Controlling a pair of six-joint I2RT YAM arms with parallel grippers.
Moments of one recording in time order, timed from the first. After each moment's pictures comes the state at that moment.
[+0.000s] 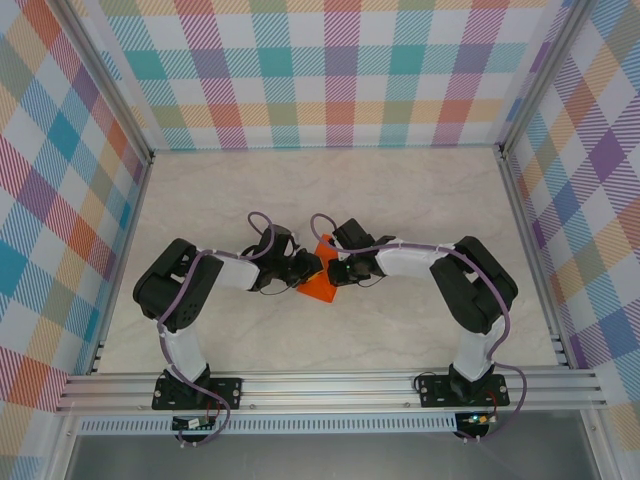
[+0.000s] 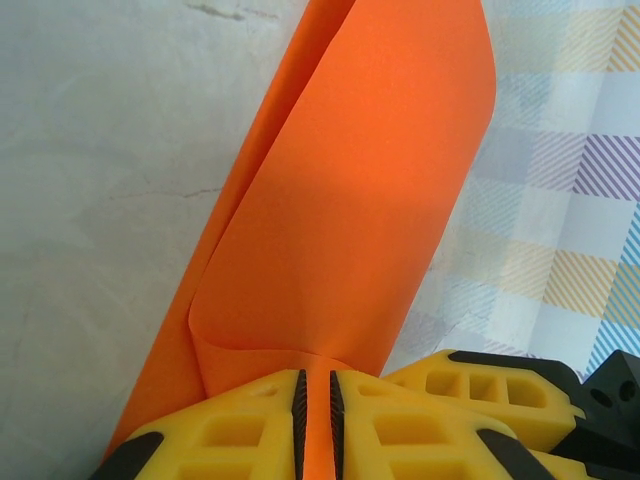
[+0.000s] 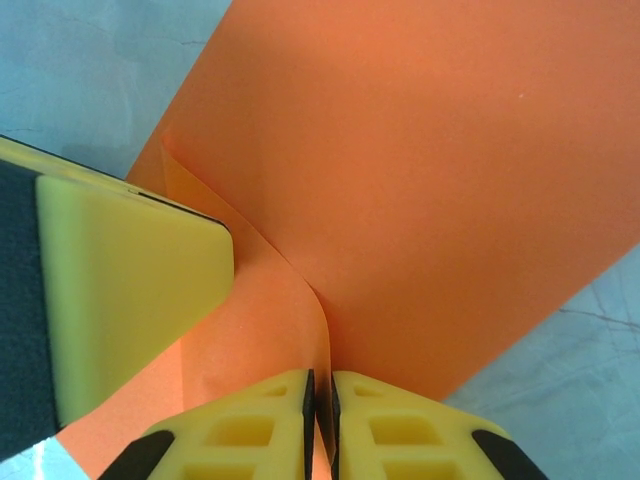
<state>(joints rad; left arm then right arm) -0.53 1.84 0.76 0.31 0.50 -1.05 0.72 1.84 1.04 -0.31 -0.20 0.44</state>
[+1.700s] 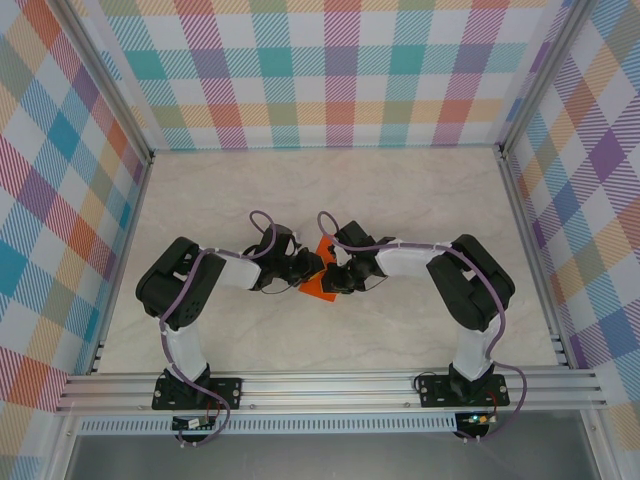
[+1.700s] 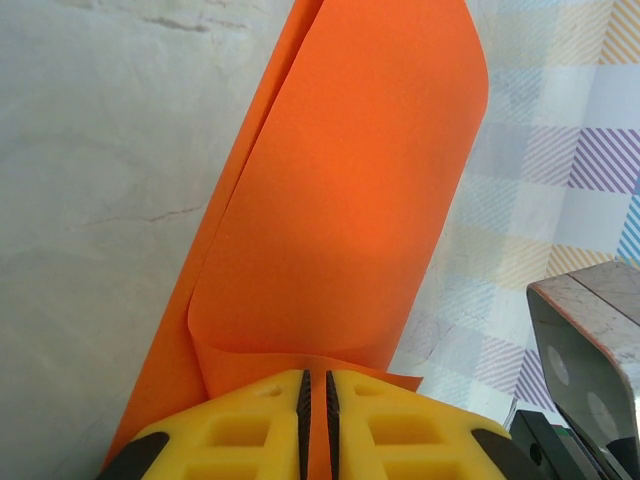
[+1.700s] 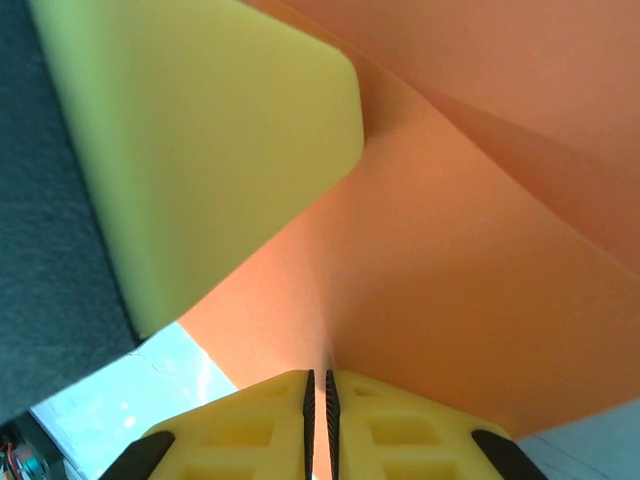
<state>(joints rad) -0.53 1.86 0.77 0.33 0.51 -1.04 0.71 1.86 1.02 -0.32 -0.47 0.61</state>
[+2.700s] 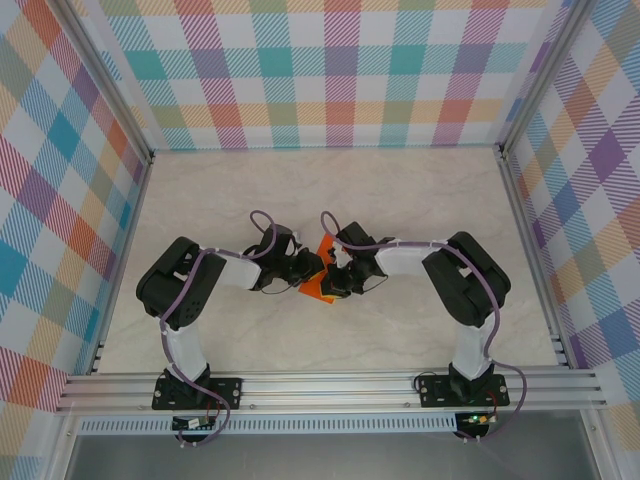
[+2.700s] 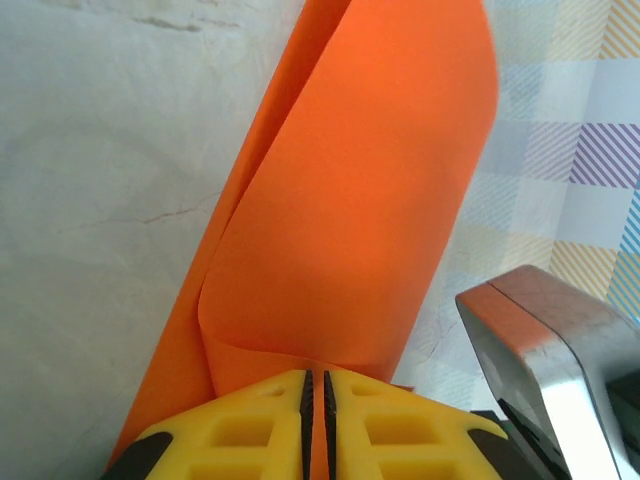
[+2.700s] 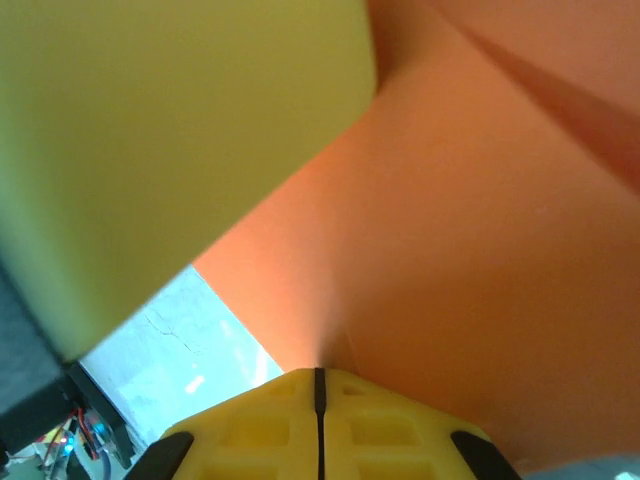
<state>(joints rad) -0.53 1.86 0.77 0.34 0.51 -1.02 0.69 1.90 1.02 -0.29 -0.62 0.69</state>
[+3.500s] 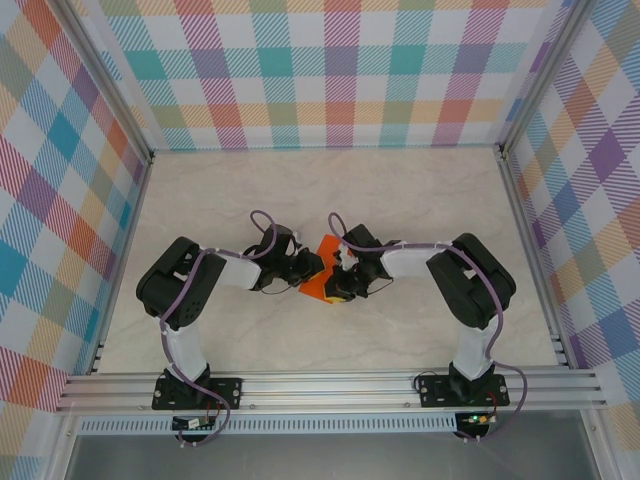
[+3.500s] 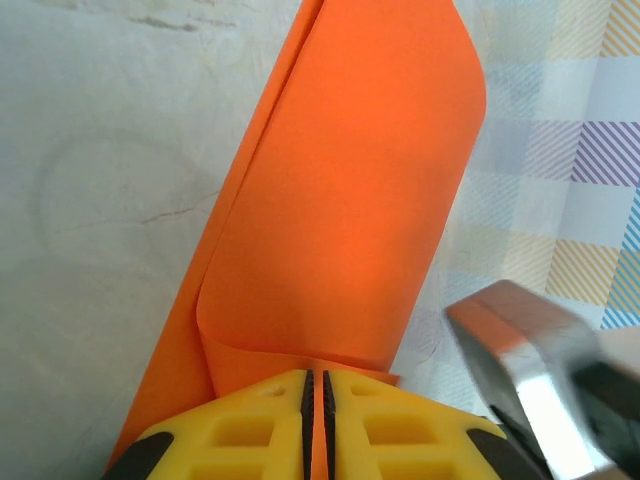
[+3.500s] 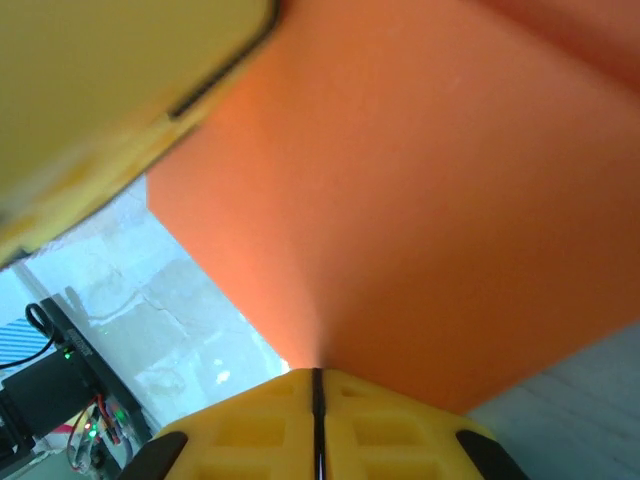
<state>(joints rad) -0.53 1.86 0.77 0.33 0.51 -1.02 0.67 1.87 0.95 -0.26 -0.66 0.71</state>
